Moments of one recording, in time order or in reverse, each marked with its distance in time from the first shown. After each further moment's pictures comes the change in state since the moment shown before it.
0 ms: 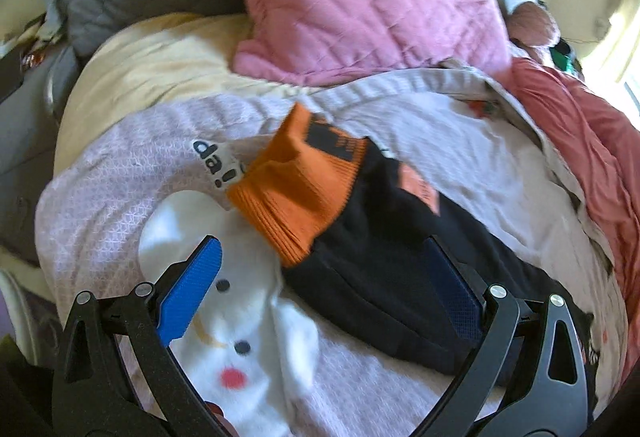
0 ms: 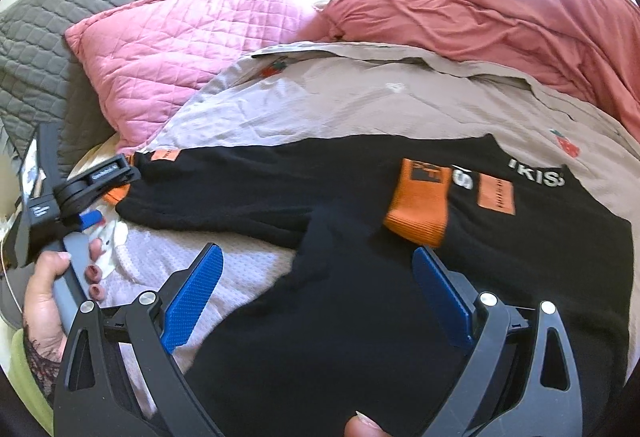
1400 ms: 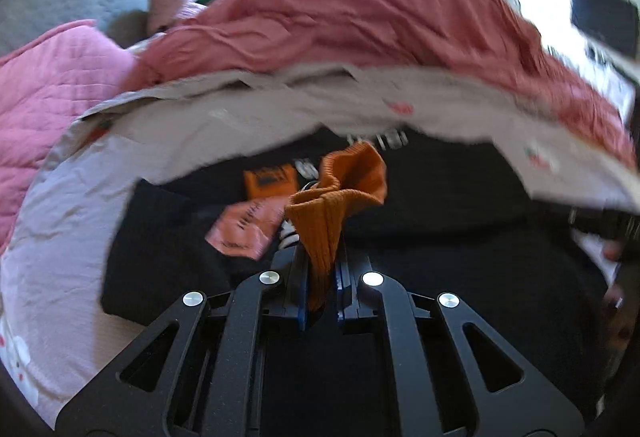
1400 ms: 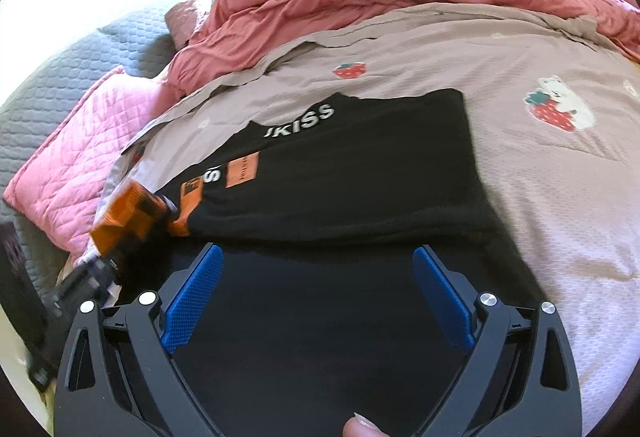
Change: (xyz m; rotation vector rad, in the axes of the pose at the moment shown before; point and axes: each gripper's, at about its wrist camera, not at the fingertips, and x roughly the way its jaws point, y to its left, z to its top) left arm -0.105 -0.220 -0.209 0.991 -0.047 -0.629; right arm -0.104 -0.217 -0.091 0.518 -0.088 -0.168
